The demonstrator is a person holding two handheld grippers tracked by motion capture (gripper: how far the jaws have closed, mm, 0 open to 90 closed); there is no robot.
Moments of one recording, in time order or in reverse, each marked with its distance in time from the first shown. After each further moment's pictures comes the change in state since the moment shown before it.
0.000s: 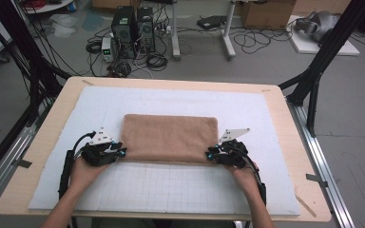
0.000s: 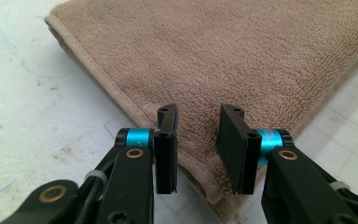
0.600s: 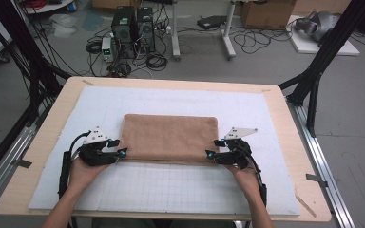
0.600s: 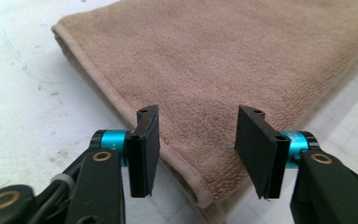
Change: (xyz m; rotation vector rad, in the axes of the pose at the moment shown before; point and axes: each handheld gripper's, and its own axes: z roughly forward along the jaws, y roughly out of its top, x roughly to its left) left arm 0.002 0.001 -0.008 -0.077 -0.040 -0.077; right arm 0.000 0.001 -0.013 -0.099 -0.053 0.069
